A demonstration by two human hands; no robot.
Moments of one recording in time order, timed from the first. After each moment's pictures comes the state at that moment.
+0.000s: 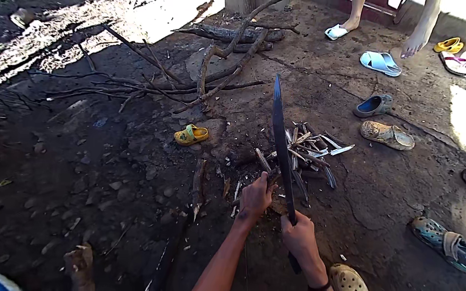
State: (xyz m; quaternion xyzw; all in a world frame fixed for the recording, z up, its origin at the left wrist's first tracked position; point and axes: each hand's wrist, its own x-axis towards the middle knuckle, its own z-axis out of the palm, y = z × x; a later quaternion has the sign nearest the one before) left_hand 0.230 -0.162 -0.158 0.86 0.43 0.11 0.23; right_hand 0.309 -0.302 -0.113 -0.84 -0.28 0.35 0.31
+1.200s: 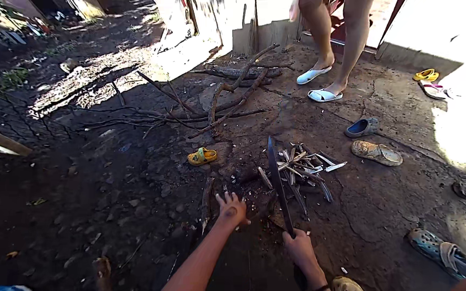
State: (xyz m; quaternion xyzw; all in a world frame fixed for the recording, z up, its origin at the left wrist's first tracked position) left_hand 0.194 -0.126 -0.088 0.80 0.47 -0.31 0.18; right_hand 0.323 -0.309 -0.143 -0.82 -0.25 0.44 0.27
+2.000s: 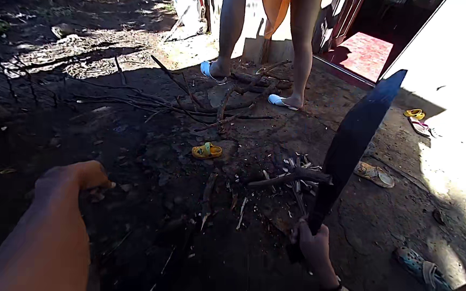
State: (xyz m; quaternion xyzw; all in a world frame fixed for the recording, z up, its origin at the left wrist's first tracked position) left_hand -0.116 0.037 -0.004 0.59 0.74 -0.17 0.26; right_hand 0.308 -0.304 -0.090 -0.68 -0.31 0.29 0.60
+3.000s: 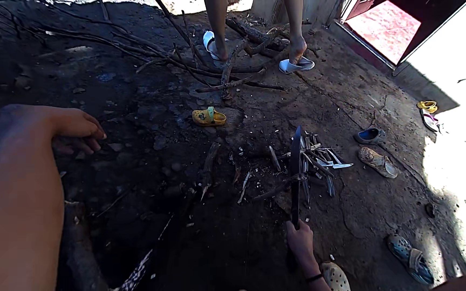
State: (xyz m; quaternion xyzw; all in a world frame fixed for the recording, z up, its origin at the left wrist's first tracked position) left_hand -0.141 0.062 -0.017 0.56 0.73 -0.10 0.37; right_hand 0.296 -0.324 -0.176 -0.86 -0.25 0.34 0.29
